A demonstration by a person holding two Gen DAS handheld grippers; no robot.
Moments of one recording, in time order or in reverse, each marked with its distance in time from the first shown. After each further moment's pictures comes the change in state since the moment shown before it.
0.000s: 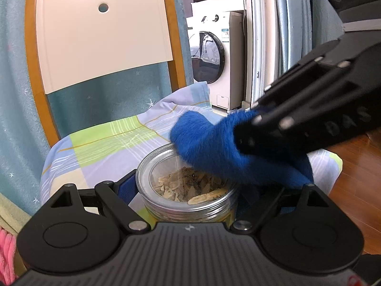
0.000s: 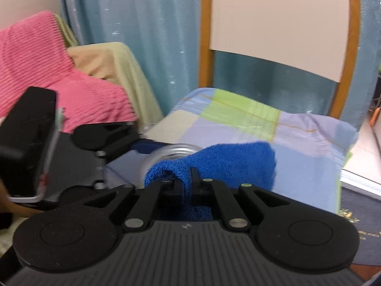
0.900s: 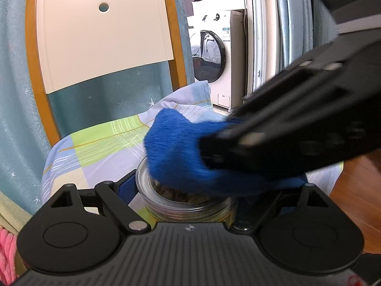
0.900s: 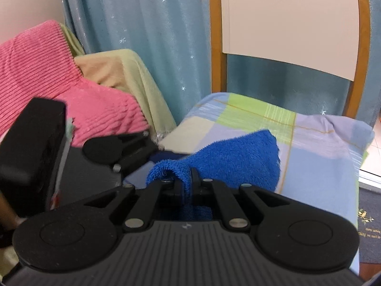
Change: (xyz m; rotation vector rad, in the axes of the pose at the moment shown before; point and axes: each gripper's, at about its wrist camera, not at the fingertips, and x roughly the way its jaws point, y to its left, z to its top) left arm 0.005 0.007 0.001 0.008 0.007 -0.005; right arm 0.017 -0.002 0.010 0.047 -0.042 0.011
